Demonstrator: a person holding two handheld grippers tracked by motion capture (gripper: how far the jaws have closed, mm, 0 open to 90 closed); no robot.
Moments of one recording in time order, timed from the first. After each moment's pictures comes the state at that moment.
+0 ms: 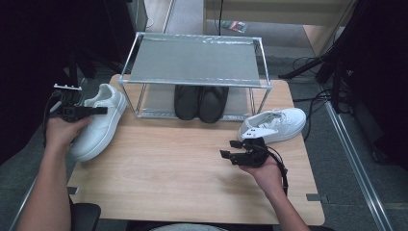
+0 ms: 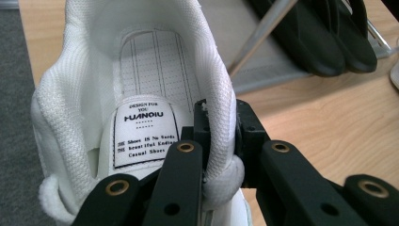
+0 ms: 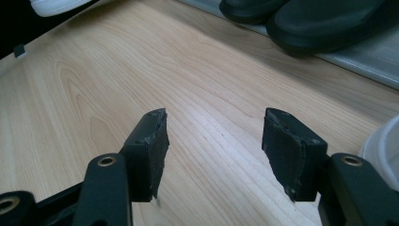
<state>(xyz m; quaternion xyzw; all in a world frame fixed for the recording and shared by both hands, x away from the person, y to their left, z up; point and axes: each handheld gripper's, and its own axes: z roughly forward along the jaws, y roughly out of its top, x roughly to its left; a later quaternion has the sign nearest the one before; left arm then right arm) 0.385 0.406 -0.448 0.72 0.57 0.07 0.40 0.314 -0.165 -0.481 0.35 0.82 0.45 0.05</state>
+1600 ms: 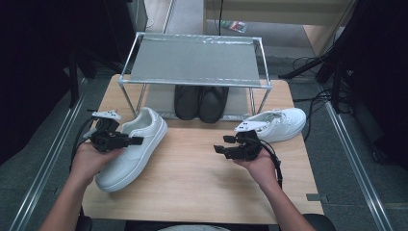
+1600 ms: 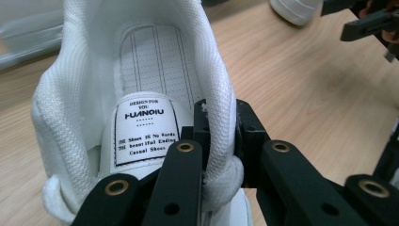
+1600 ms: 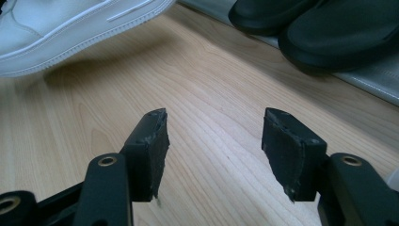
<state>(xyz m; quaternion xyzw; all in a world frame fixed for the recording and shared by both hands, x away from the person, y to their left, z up) 0.306 0.268 -0.436 0.80 0.44 0.01 0.39 0.331 -0.147 -0.477 0.34 0.83 0.45 0.04</state>
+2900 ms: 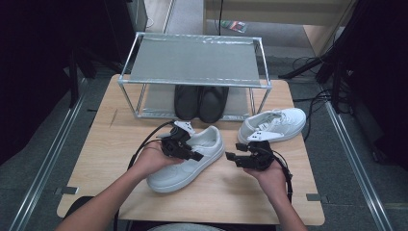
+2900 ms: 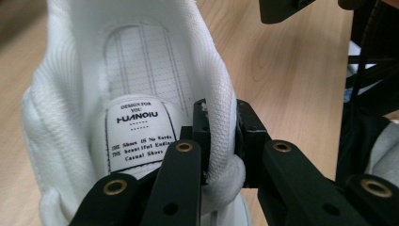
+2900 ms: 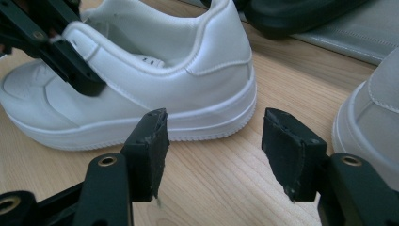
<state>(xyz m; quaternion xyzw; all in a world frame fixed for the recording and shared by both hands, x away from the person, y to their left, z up) 0.332 0.102 -0.474 0.89 0.27 -0.09 0.36 0.305 -0.178 -0.485 0.38 0.81 0.44 0.06</state>
